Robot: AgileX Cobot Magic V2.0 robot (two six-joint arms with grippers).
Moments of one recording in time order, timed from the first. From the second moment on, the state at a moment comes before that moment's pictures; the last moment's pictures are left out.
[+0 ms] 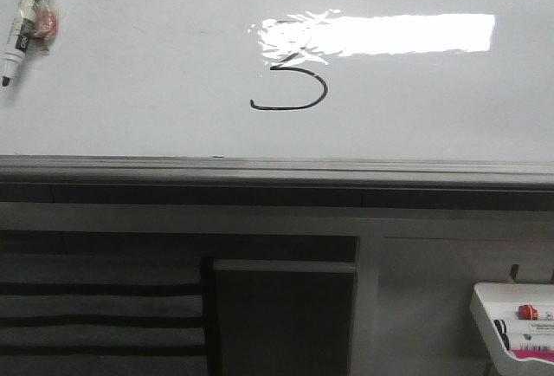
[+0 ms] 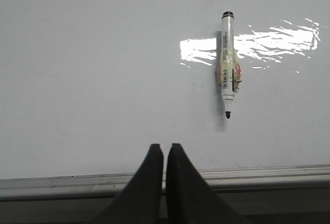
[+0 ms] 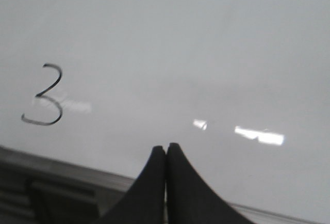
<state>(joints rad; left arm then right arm) -0.07 -0.01 0.00 0.03 0.02 -0.01 0.10 0.30 -0.47 0.16 0.40 -0.19</state>
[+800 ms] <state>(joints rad) -0.07 -0.01 0.00 0.03 0.01 -0.01 0.01 -0.01 0.02 0.01 -0.05 0.07</state>
